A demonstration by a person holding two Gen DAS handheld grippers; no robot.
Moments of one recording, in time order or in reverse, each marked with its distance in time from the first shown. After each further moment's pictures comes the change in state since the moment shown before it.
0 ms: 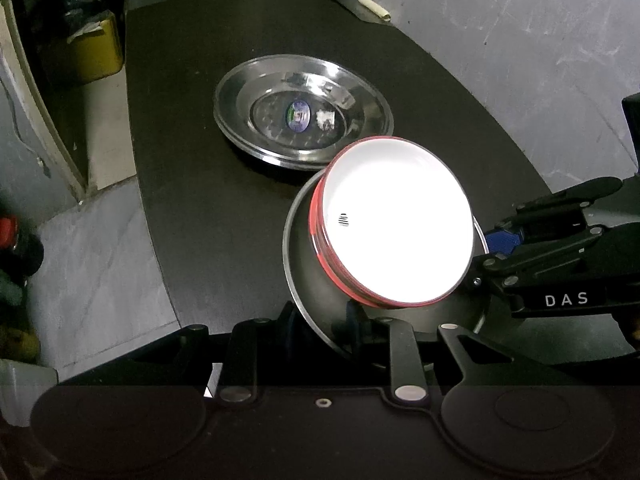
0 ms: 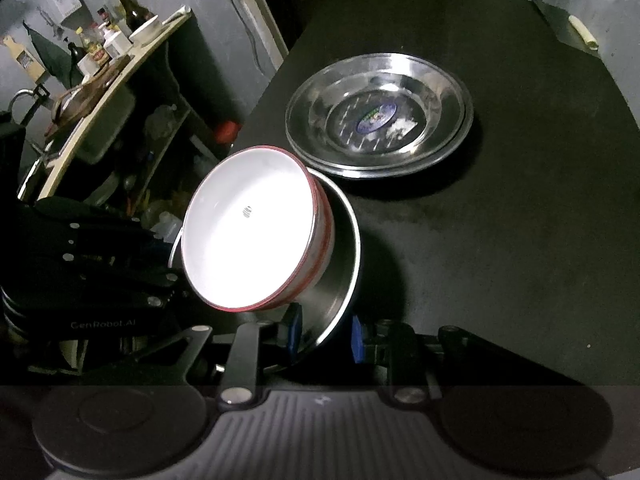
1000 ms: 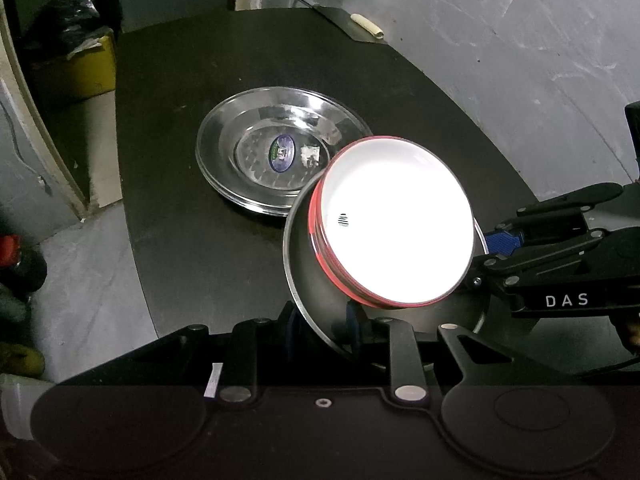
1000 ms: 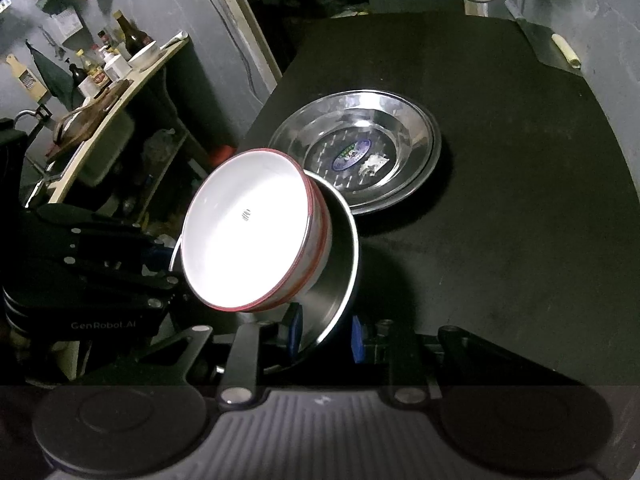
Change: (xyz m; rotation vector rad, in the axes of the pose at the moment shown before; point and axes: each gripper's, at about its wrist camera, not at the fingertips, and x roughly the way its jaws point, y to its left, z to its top) left arm -0.010 -0.013 0.014 0.028 -0.051 0.004; right arm -0.019 -0.021 0.008 -0.001 -0.061 0.002
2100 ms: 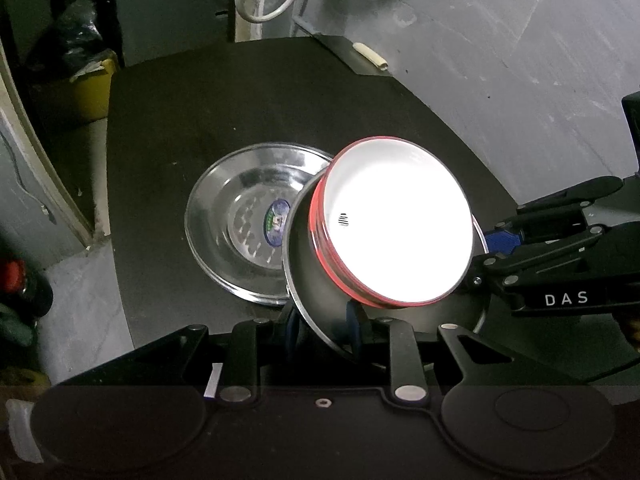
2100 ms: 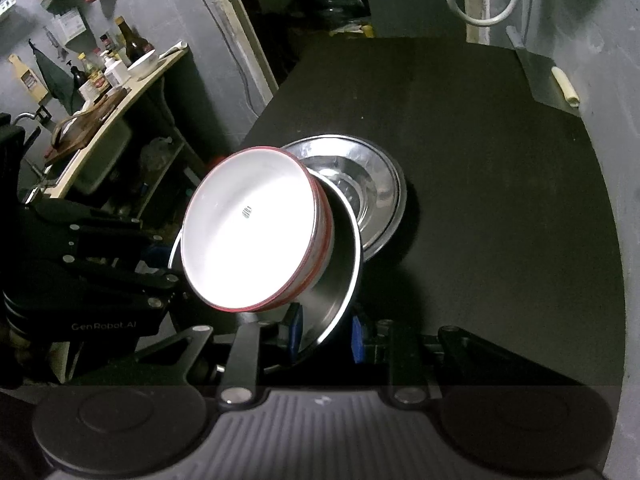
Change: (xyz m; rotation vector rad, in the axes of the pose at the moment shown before) left arm -0.006 -0.007 0.041 0.012 -0.051 0.030; right arm -0.009 -0.025 0.042 -0.052 -0.024 -0.015
